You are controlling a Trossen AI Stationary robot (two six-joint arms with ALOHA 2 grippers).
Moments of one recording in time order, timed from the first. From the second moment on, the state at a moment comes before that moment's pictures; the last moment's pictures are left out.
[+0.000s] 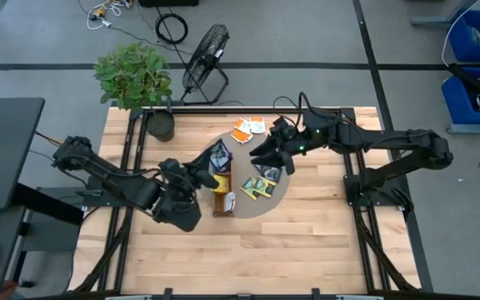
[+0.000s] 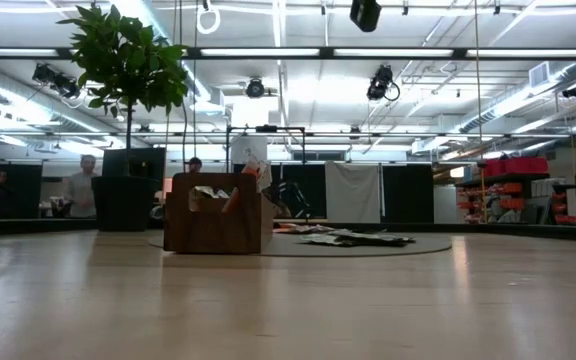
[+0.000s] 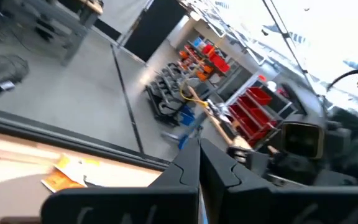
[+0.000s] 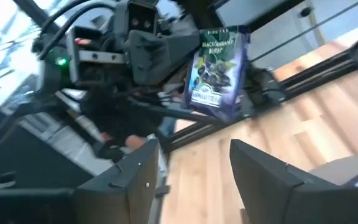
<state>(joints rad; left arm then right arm) -0.50 1.49 1.37 -0.48 -1.57 -1.39 -0.14 1.28 1.12 0.01 -0.42 0.56</state>
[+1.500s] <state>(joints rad) -0.33 1.43 1.37 0.34 -0.95 -0.35 -0.16 1.28 1.12 0.29 -0.58 0.65</state>
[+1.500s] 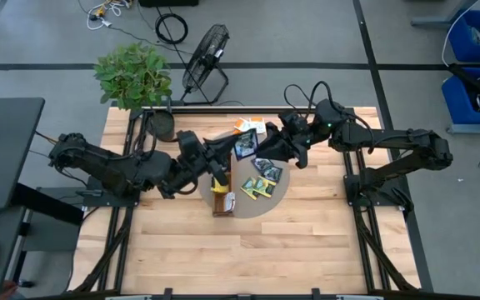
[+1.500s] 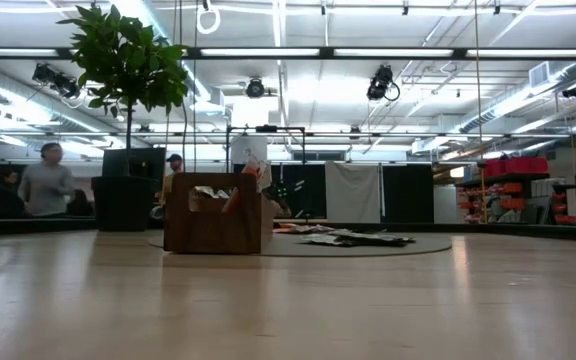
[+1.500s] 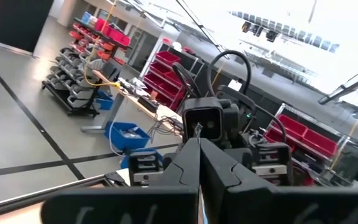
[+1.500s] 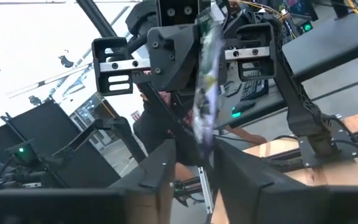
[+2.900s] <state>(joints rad) -0.36 1.17 1.37 -0.08 -0.79 -0.68 -0.13 1.28 1.12 -0.06 -0.63 0.44</state>
